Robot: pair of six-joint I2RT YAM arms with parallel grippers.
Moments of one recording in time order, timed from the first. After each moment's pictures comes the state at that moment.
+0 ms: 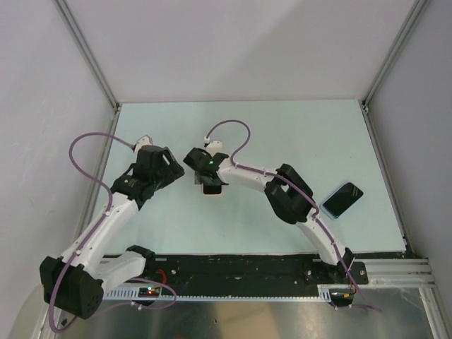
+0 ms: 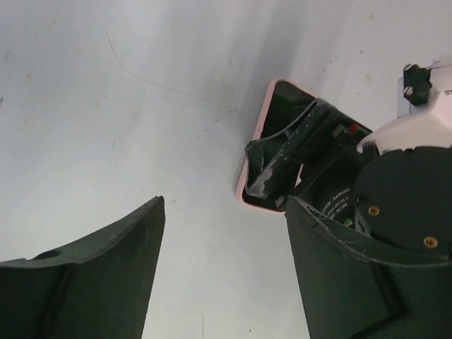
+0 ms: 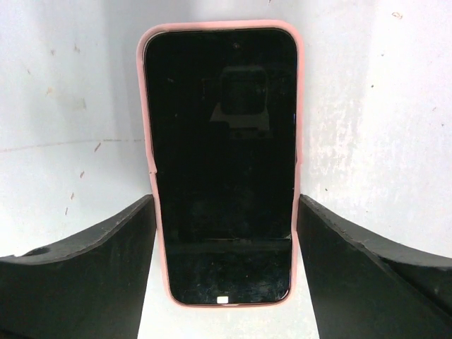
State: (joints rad) left arm -0.33 1.02 0.84 -0.55 -0.22 -0.76; right arm 0.97 2.34 1.91 -0.67 0.47 0.86
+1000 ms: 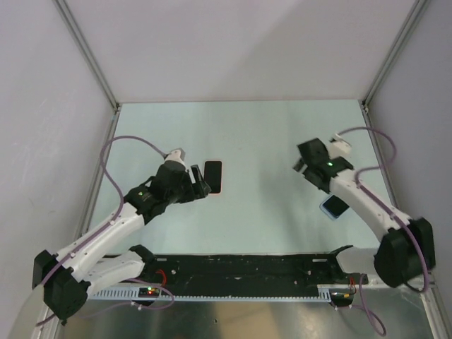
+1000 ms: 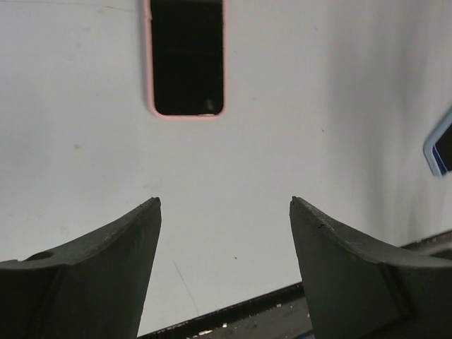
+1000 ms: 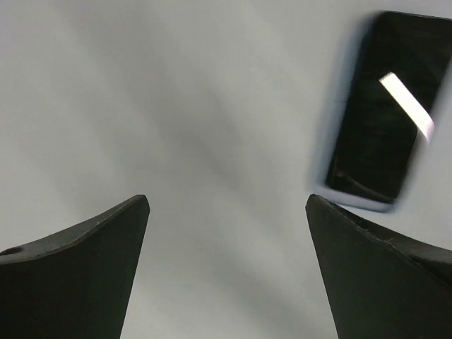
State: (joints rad) left arm -0.60 0.96 0.75 -0.52 -0.12 -0.73; right arm 0.46 1.34 1.04 -0.72 0.56 0.98
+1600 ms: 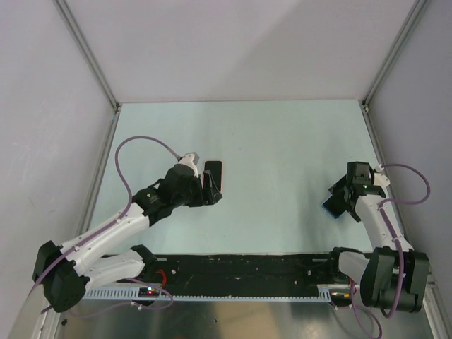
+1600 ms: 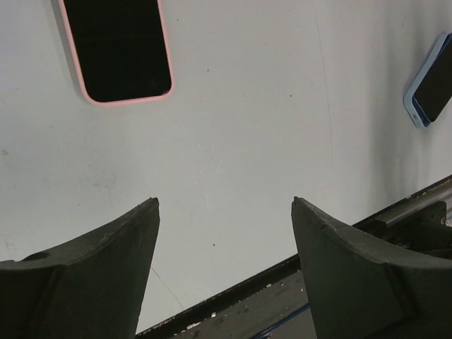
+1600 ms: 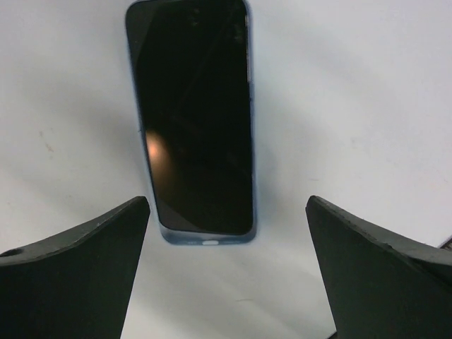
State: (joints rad) left arm -0.72 1.01 0.73 -0.42 -0.04 -0.71; right arm -0.12 1.07 0.64 -0.65 0.35 0.77
